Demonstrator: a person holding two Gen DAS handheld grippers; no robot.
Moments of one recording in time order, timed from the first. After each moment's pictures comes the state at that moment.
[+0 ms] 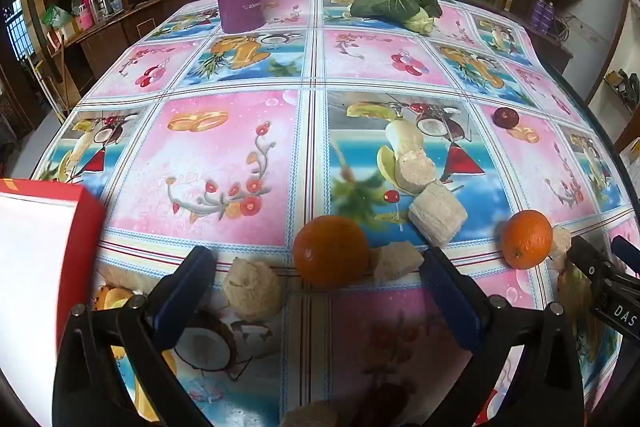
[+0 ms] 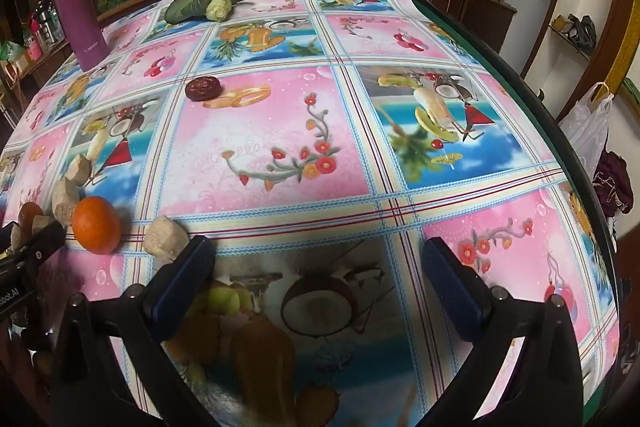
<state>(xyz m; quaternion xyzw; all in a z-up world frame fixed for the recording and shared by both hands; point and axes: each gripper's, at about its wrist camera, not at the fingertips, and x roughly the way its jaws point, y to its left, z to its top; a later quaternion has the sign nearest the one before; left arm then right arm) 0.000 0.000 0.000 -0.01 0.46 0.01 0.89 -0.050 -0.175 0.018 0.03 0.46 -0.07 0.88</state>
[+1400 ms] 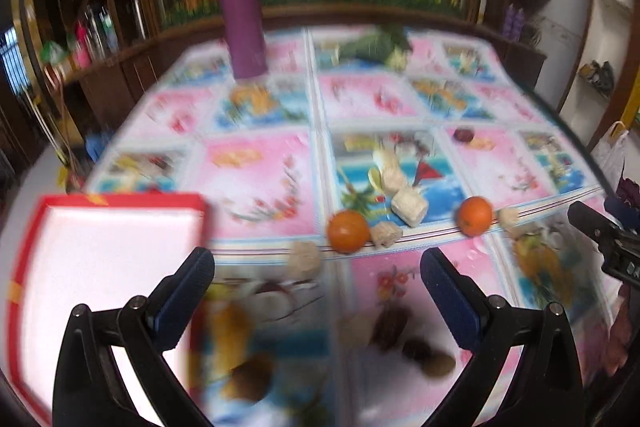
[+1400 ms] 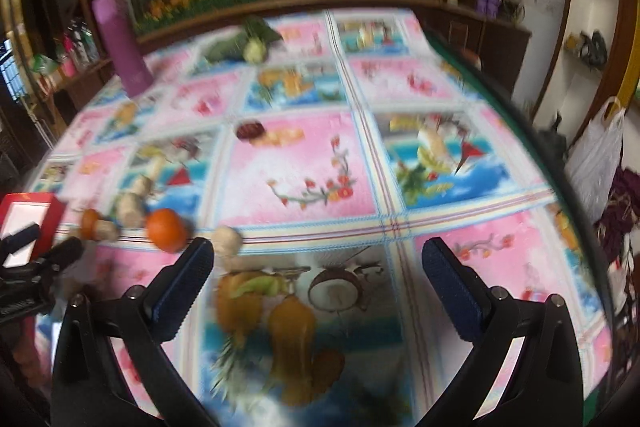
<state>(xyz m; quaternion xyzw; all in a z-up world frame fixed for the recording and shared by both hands) -0.068 0.021 0.067 0.03 0.39 -0.02 0.92 -0.091 -0.173 0.069 0.04 0.40 -0.02 0.92</state>
